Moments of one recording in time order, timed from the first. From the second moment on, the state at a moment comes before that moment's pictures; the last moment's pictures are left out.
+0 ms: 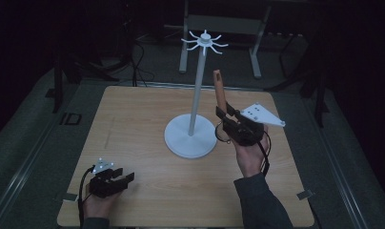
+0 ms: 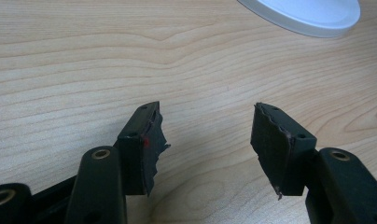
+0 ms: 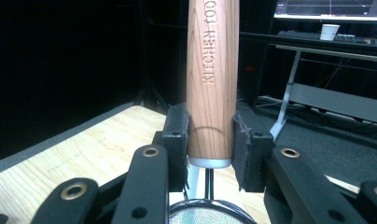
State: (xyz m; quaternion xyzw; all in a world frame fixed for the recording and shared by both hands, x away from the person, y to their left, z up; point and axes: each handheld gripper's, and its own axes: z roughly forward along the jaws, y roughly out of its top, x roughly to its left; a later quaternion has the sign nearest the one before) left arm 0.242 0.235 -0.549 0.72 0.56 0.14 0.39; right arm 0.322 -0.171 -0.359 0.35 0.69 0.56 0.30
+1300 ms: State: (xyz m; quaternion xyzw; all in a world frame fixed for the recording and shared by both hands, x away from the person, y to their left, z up) left arm 0.242 0.235 -0.549 0.72 0.56 0.14 0.39; right arm 0.331 -0.180 -0.328 0.35 0.66 0.60 0.31
